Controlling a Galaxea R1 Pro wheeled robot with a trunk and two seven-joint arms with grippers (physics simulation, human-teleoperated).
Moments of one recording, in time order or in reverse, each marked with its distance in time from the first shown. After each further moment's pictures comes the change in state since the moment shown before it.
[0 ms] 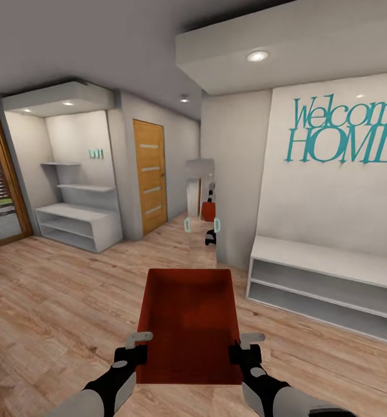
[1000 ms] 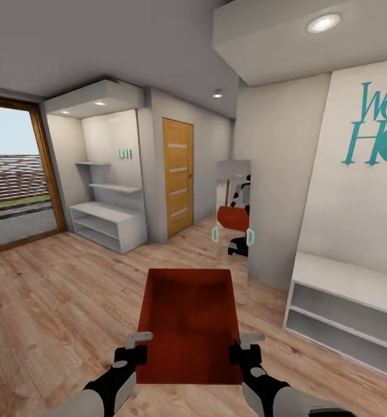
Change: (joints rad) left arm 0.000 0.000 0.000 0.000 0.000 0.000 0.000; right arm 0.000 0.000 -0.001 0.000 0.001 0.000 0.000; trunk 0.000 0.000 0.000
